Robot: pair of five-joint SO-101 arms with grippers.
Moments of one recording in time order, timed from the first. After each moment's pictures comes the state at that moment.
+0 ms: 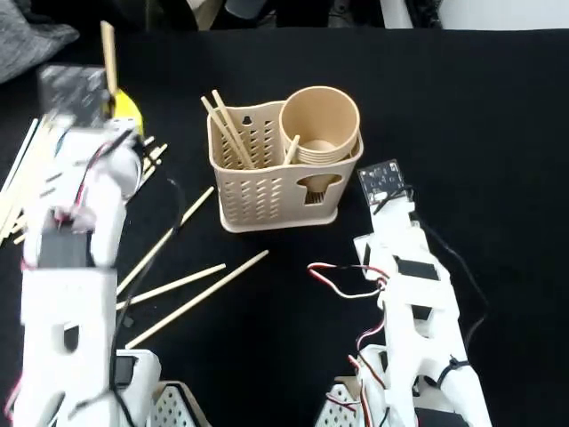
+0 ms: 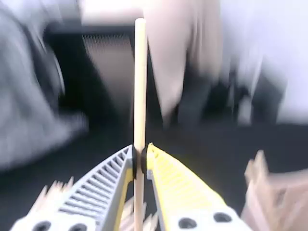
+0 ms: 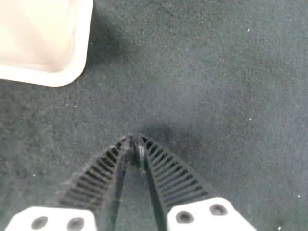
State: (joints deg) left arm -6.6 -49.5 39.7 29.0 -3.4; right arm 8.7 -37.1 76.4 25.0 25.3
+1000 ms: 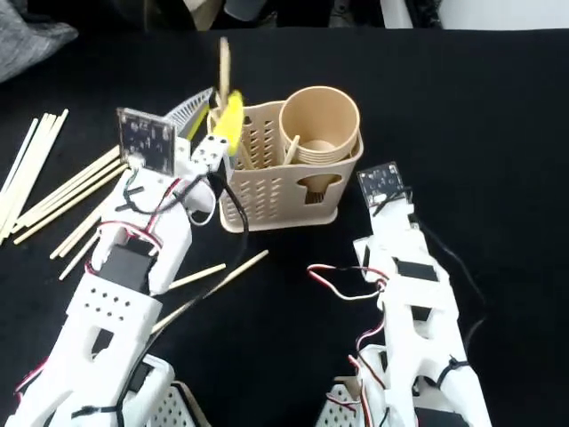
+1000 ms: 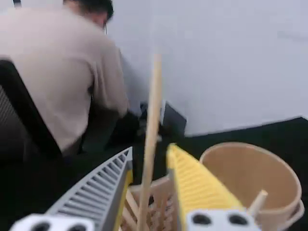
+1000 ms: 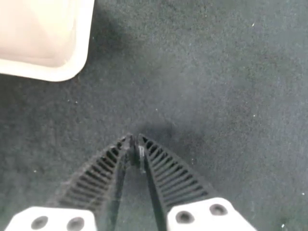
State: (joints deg) left arm 14.2 -49.5 50.7 10.2 2.2; right arm 8.7 -37.1 77.1 25.0 25.3
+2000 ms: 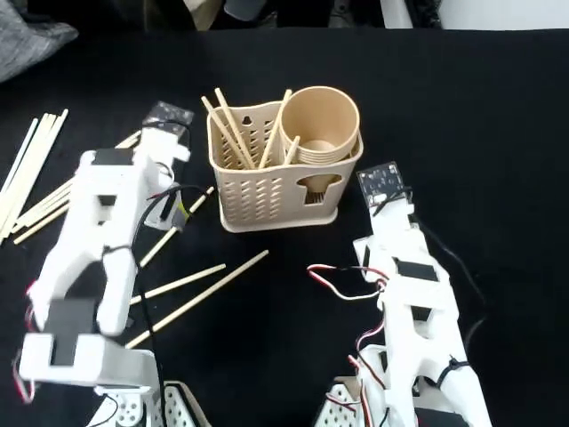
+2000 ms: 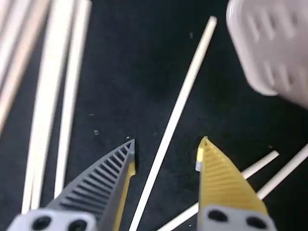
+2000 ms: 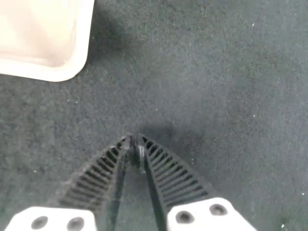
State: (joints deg) left arm -5.5 -0.7 23.2 66.3 -21.8; right arm 8.7 -37.1 77.1 25.0 25.3
